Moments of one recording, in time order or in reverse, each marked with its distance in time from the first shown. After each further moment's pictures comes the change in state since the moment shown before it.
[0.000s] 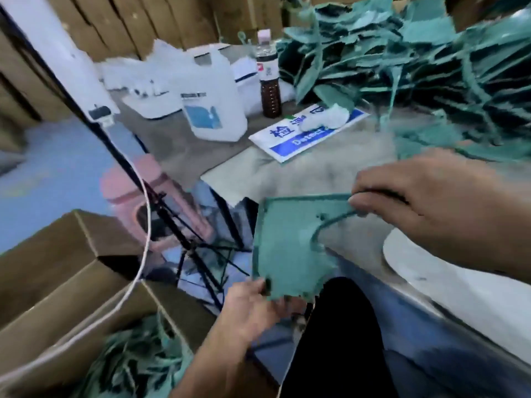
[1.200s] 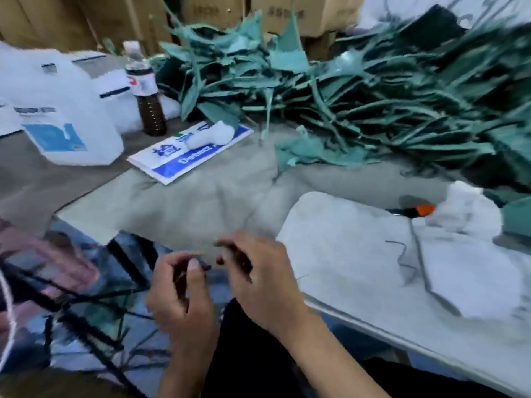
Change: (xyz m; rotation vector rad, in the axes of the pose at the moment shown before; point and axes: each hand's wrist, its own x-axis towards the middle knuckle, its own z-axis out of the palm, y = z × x) left_hand 0.046 -0.044 0.052 1.145 0.439 1.289; right_hand -0.004 0.001 0.157 0.496 0.646 0.145
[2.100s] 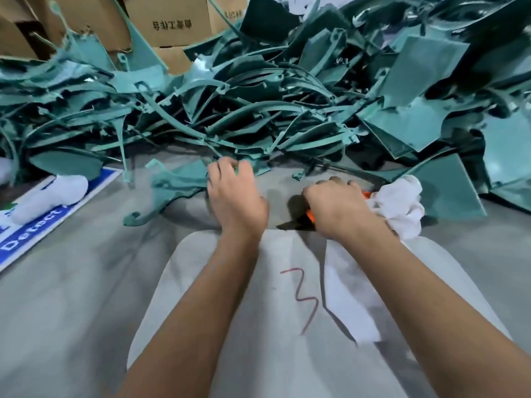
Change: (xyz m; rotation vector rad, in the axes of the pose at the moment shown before) left_hand 0.018 0.077 0.359 0.636 -0.545 0.484; right_hand 0.066 0.163 -0.277 -1.181 -0.414 0.731
